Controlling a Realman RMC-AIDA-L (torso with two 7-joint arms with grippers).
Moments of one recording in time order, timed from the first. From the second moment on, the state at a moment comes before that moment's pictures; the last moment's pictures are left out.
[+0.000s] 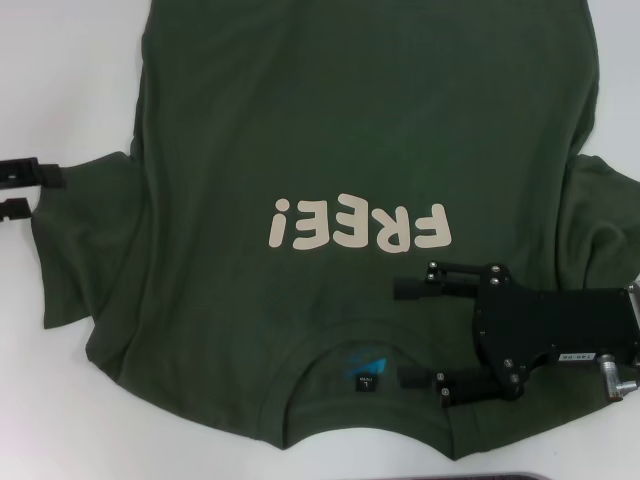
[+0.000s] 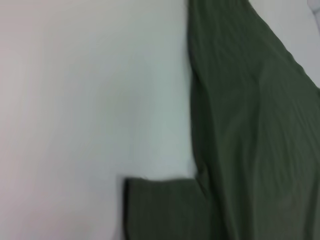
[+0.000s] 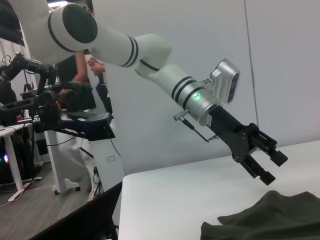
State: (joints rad) left arm -0.51 -1.96 0.38 0.77 2.46 1.56 -2.42; right arm 0.39 2.09 -0.79 -0.44 -1.99 -1.81 0.90
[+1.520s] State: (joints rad) left arm -0.52 -1.96 0.38 0.68 2.51 1.42 -2.49; right arm 0.38 2.09 -0.78 -0.44 -1.99 -1.81 0.90
